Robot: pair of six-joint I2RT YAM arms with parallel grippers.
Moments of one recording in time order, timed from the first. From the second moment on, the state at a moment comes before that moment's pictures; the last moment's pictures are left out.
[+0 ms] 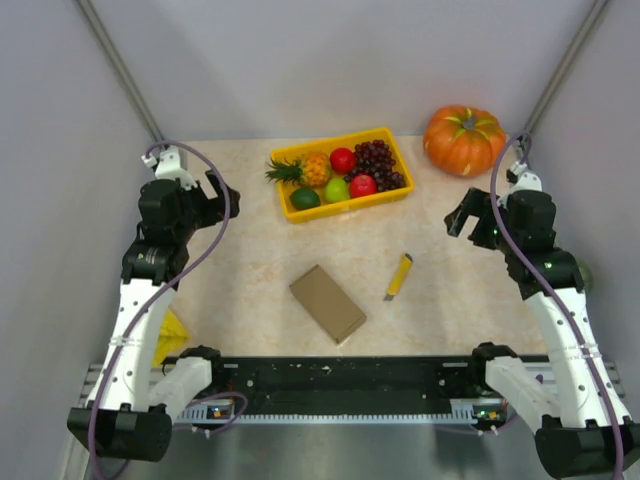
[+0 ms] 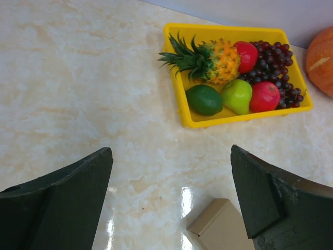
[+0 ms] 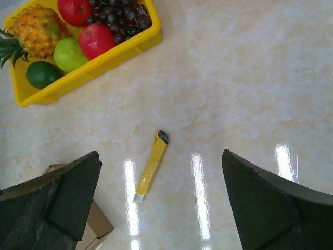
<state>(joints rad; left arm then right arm) -0.07 0.95 1.06 -0.45 0.08 -0.35 0.10 0.85 0.99 -0.65 -0.03 0.38</state>
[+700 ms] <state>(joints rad) -0.07 0.98 0.98 -0.55 -0.02 -0.40 0.82 1.10 0.99 -0.57 0.07 0.34</state>
